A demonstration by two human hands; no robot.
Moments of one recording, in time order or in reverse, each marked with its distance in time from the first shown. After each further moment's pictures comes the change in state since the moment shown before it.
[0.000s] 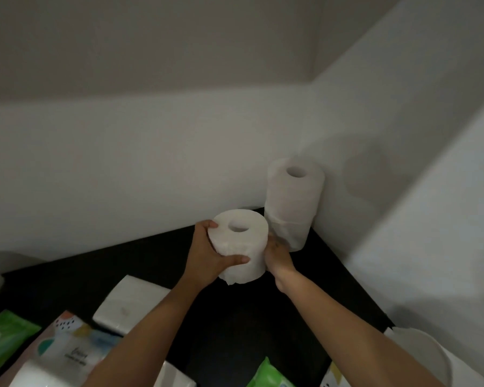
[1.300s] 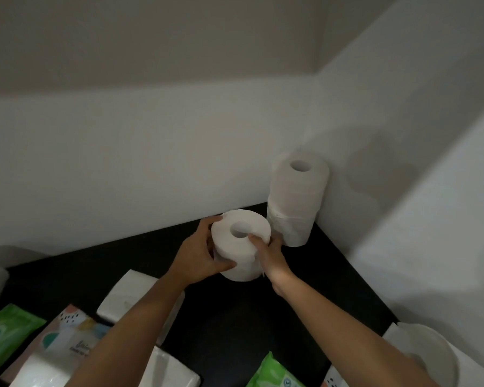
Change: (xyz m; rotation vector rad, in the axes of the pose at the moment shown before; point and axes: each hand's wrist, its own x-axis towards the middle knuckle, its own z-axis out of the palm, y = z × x) left_hand -0.001 -0.007 -0.035 0.338 -0.196 0.085; right_hand -0.017 0.001 0.011 0.092 -0.043 0.060
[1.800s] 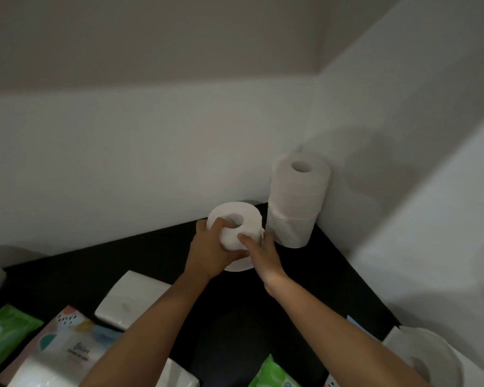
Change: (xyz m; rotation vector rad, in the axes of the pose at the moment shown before) left_hand 0.013 0.021 0.023 0.206 0.115 -0.144; right_hand -0.008 -0.004 0.013 0.008 -0.071 -0.137
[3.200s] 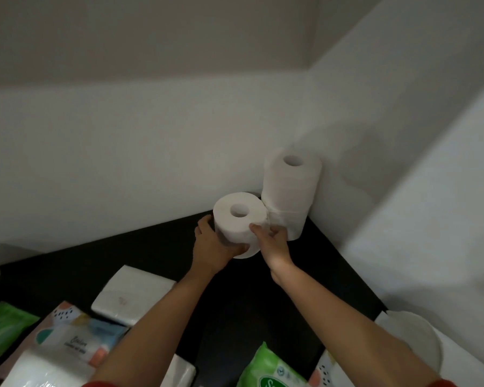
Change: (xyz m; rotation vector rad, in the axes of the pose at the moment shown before) left_hand -0.007 0.016 0.017 -0.249 0.007 -0.239; right_hand 0.006 -0.002 -0.023 0.015 0.216 0.075
